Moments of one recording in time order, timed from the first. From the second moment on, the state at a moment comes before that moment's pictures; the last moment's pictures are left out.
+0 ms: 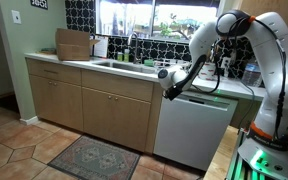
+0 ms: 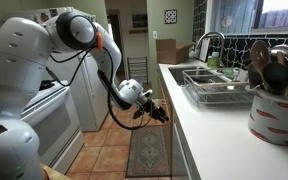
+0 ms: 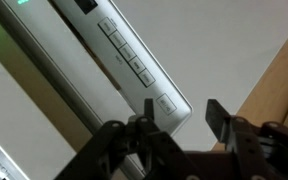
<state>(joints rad) -0.06 0.54 -0.12 -2.02 -1.35 2.37 1.31</state>
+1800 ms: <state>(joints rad) -0.11 0.69 -0.13 -1.88 -1.43 2.38 1.29</state>
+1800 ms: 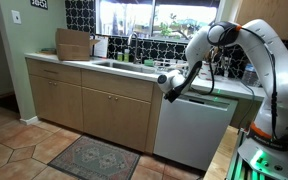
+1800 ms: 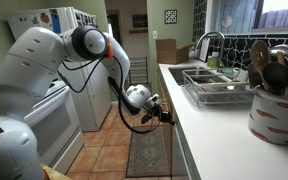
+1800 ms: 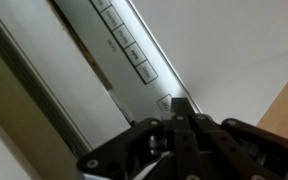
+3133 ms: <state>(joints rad) -0.10 0.71 -0.13 -1.87 -1.48 2.33 1.25</state>
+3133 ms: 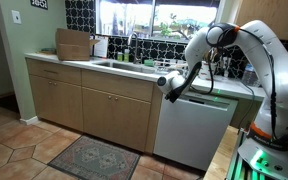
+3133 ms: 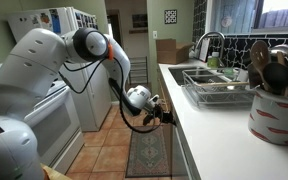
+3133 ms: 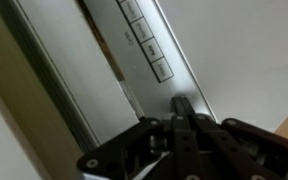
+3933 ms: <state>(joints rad) -0.06 0.79 -0.11 -1.79 -1.48 2.13 1.25</state>
